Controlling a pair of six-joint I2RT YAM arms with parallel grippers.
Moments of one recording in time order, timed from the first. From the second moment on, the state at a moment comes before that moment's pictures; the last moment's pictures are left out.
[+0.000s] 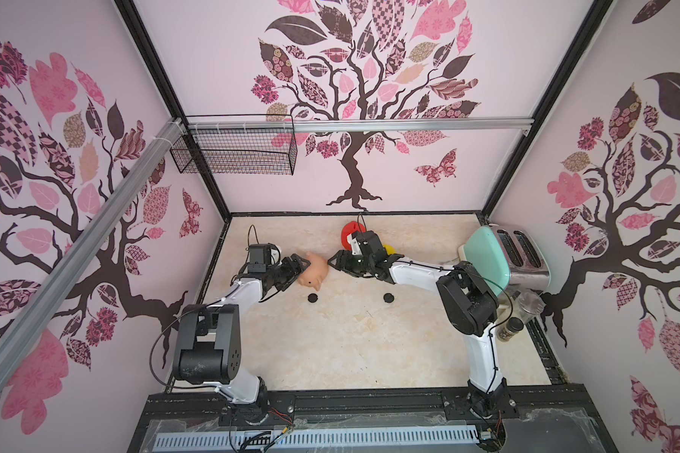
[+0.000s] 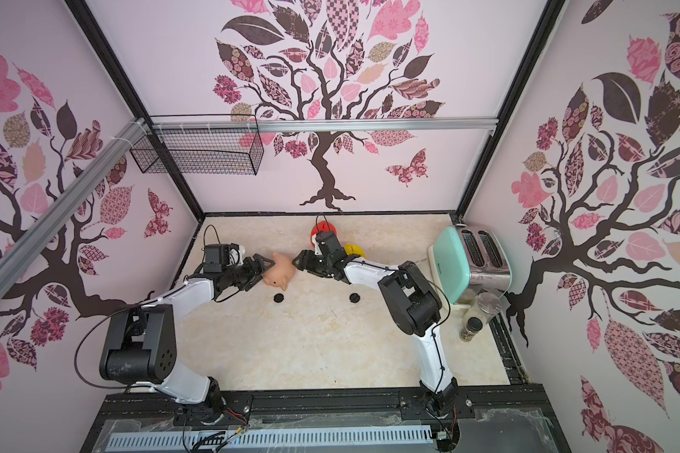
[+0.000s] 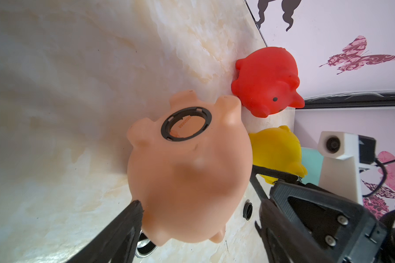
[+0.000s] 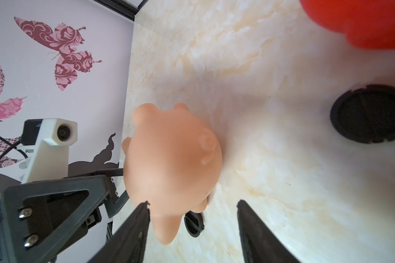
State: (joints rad) left arm -0.02 1.56 0.86 -0.09 0.55 -0.71; right arm 0.65 2.08 1.45 0.05 -0.36 0.86
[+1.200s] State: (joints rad) left arm -0.03 1.62 0.94 -0.04 0.50 -0.73; right arm 0.68 2.00 1.31 0.05 -0.39 0.84
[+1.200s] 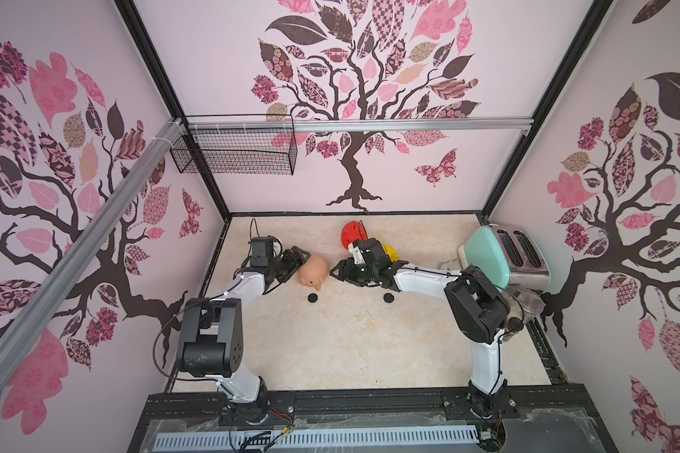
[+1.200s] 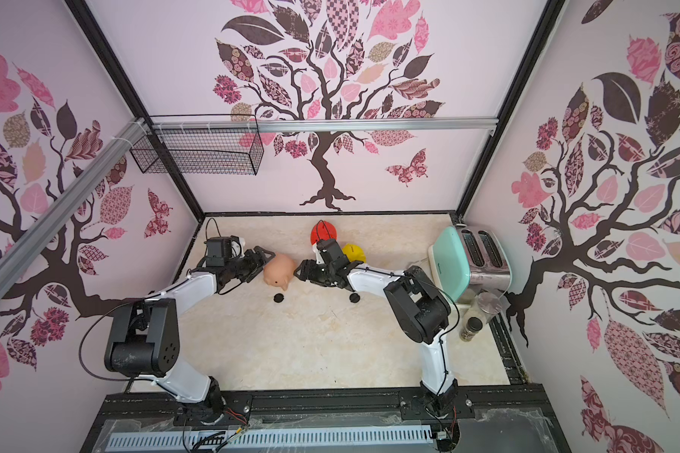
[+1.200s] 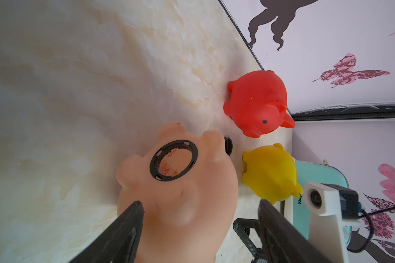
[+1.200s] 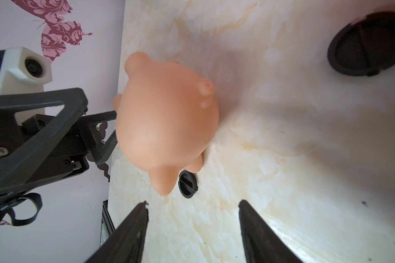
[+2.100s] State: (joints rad) left arm -0.08 1.52 0.78 0.06 0.51 -0.76; right arm 0.68 2.00 1.32 0.02 -0.39 0.79
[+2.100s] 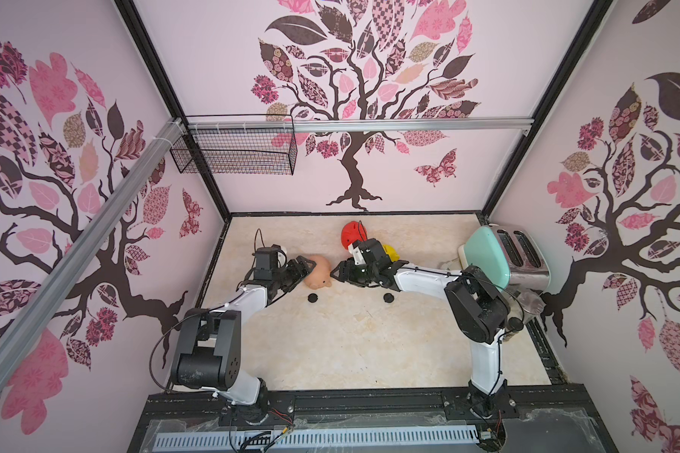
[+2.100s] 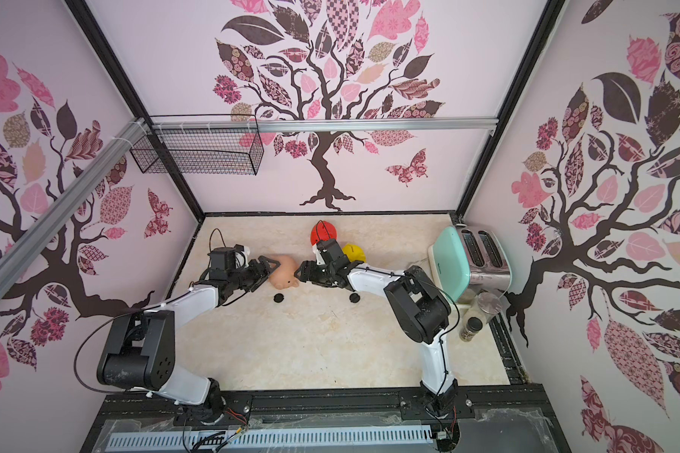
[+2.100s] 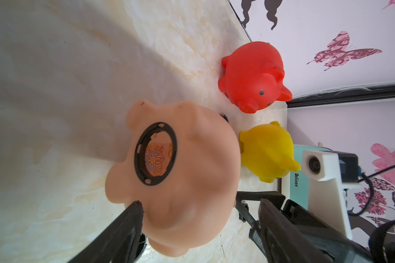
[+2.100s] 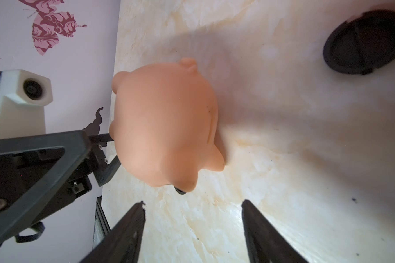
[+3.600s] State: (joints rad) left arm 0.06 0.78 0.85 -0.71 0.13 -0.39; right arm 0.95 2.10 1.56 0.09 0.21 0.17
